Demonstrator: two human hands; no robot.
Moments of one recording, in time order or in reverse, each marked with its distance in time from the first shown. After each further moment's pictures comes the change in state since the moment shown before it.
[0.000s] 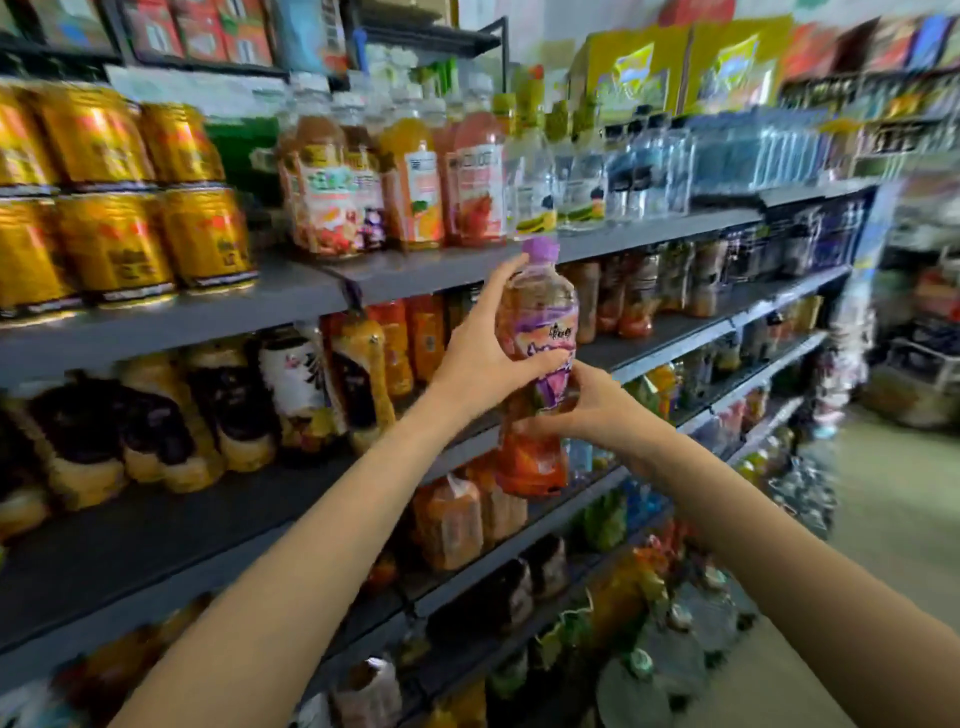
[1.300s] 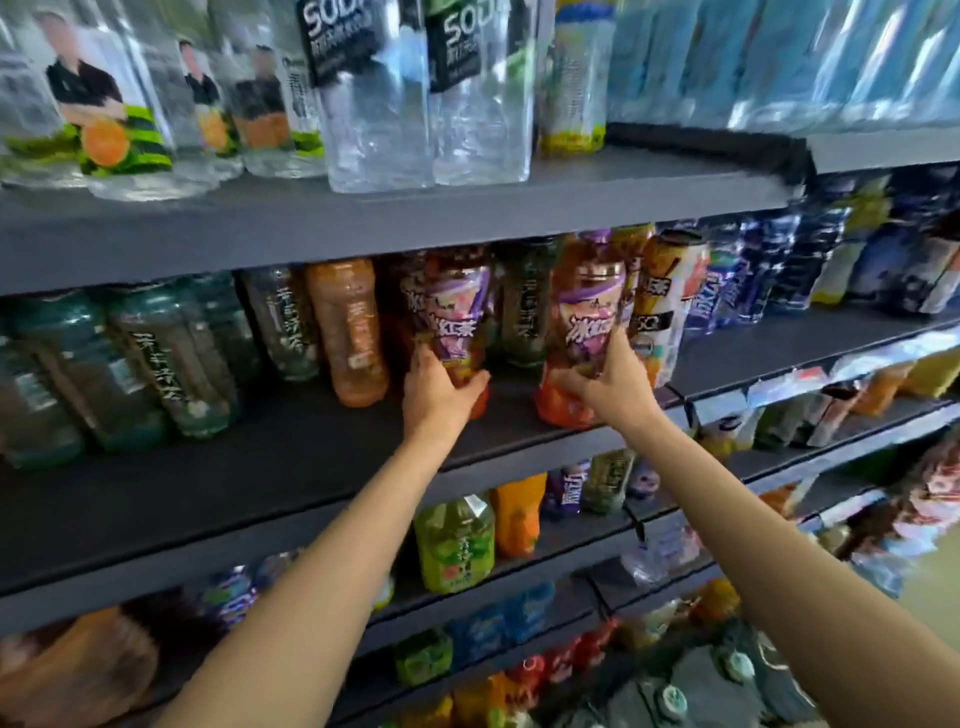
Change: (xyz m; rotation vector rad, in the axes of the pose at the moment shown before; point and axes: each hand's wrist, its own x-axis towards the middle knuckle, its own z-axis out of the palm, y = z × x) left_hand 0.367 -0.279 0.405 0.472 0.428 -0.827; right_hand 0.372 0.359 -0.430 -0.182 0.151 -0.047
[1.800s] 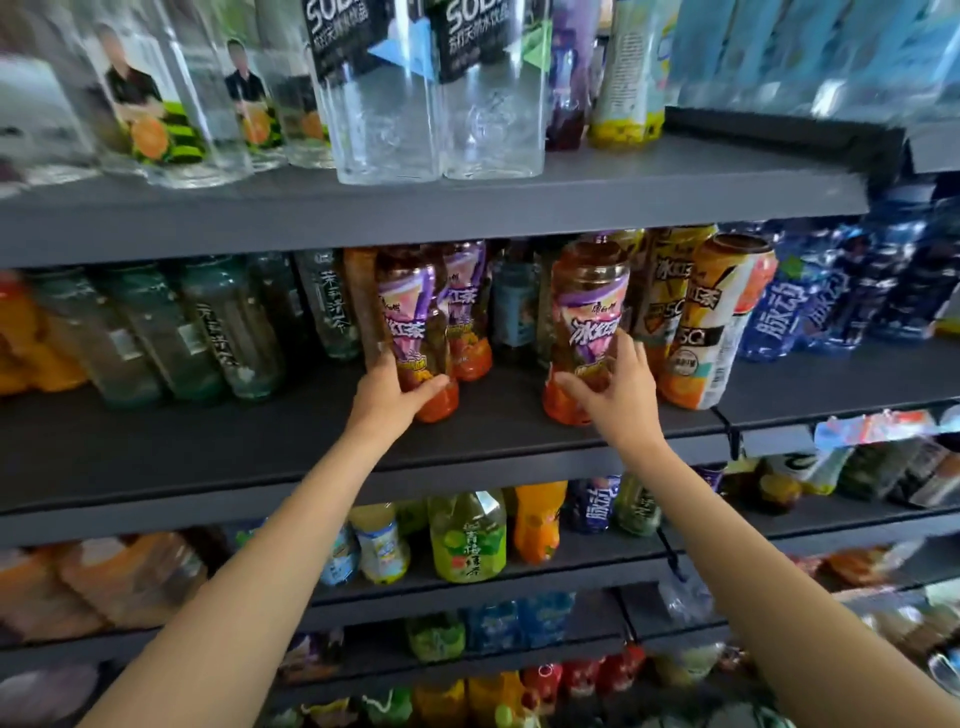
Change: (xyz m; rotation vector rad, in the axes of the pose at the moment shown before) left_hand -0.012 -0.027 -0.046 0.045 0.037 -0.088; right_hand 0.015 0.016 0.017 -0.020 -0.018 -0.181
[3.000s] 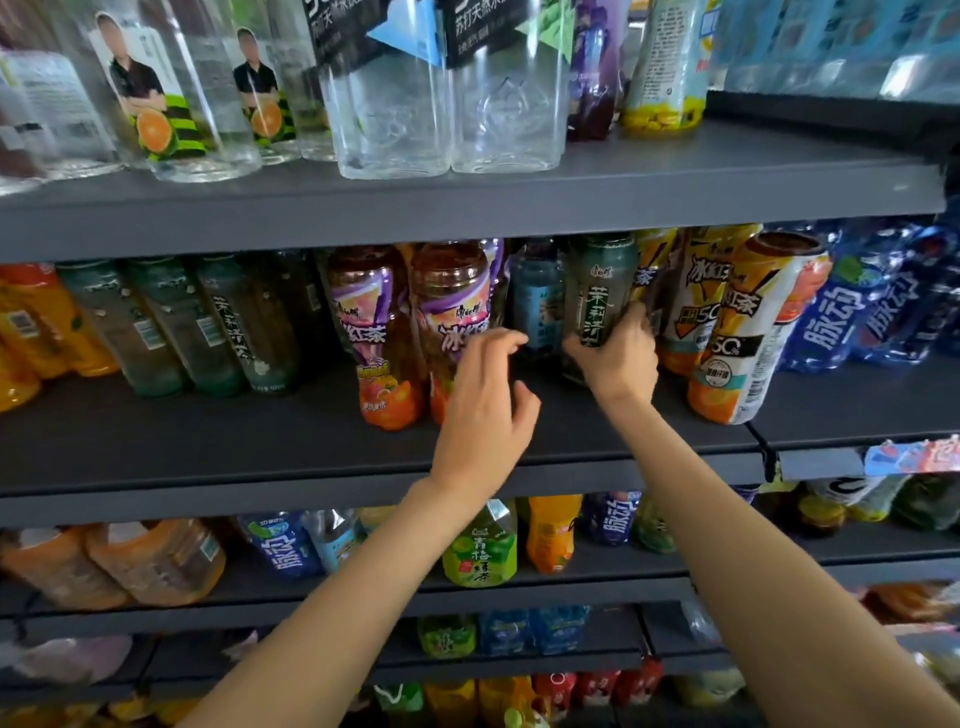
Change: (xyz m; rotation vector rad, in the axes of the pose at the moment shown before) left_hand -0.045 0.055 0.052 0.014 0.295 0.626; right_hand 0.053 -0.003 0.031 -0.119 0.092 0.214
